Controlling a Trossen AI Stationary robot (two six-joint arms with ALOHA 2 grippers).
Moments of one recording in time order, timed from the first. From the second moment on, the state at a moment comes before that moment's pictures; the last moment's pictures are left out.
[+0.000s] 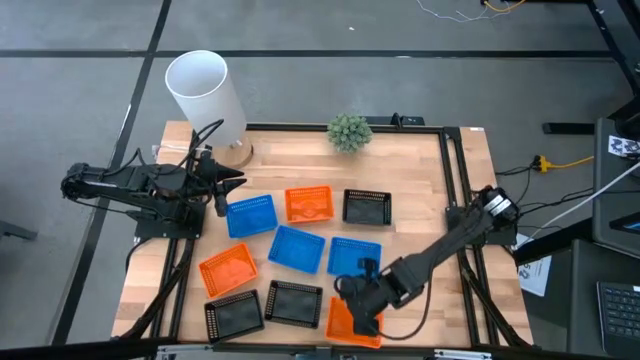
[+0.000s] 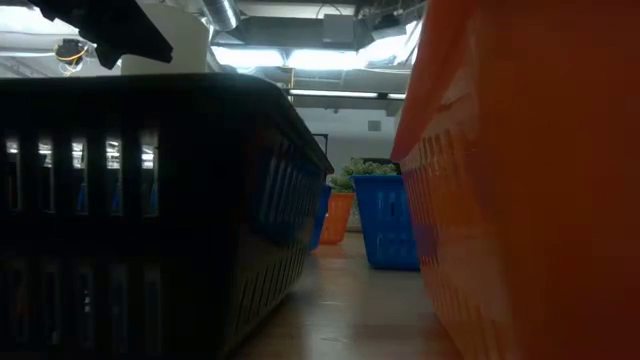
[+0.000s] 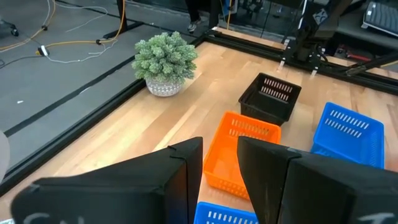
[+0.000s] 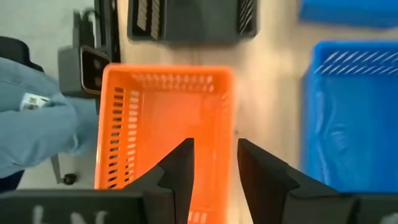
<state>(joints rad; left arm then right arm) -0.13 0.43 0.59 -0.46 -0.56 -0.29 0.63 1.91 1.56 -0.79 0.13 0.74</state>
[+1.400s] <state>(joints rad) -0.13 0.43 0.59 -0.46 -0.56 -0.29 0.67 2.11 1.62 -0.72 0.20 0.60</state>
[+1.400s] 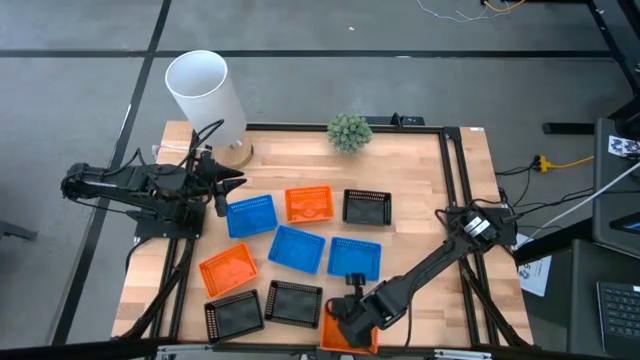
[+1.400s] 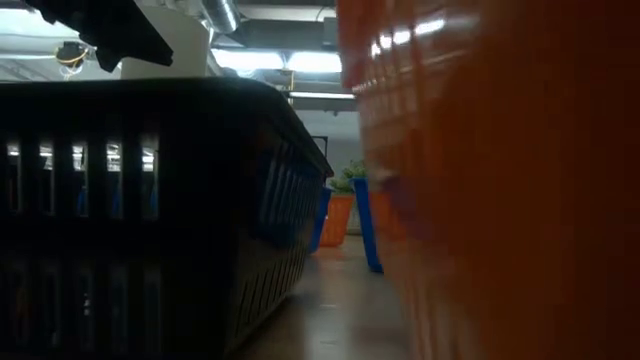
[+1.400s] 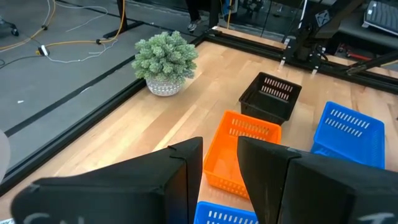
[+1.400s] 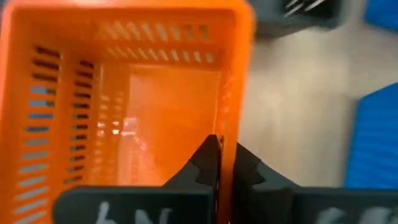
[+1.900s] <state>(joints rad) -0.13 0.43 0.59 -0.46 -0.56 -0.29 0.61 2.11 2.21 -1.28 0.48 0.36</state>
